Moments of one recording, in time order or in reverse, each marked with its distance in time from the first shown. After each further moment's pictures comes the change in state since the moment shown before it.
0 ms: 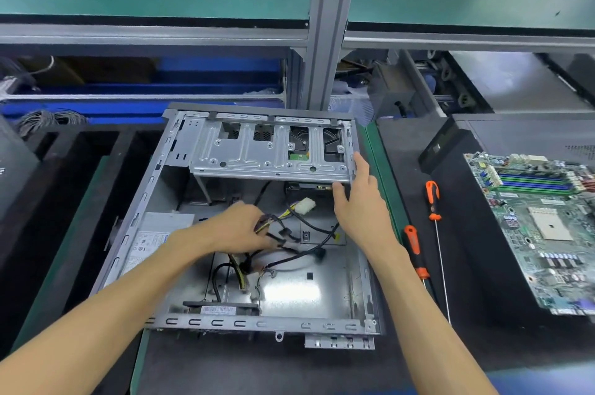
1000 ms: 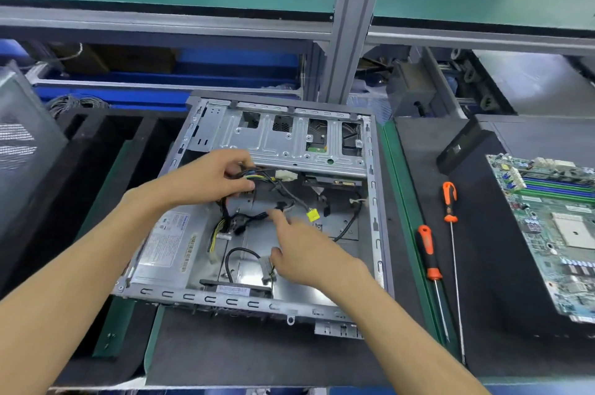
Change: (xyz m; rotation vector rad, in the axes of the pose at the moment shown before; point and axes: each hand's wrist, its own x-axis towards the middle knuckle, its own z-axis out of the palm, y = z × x) left_hand -0.046 -0.026 -0.065 -0.366 0.229 0.073; right_hand -0.062 -0.061 0.043 -0.340 -0.710 -0.382
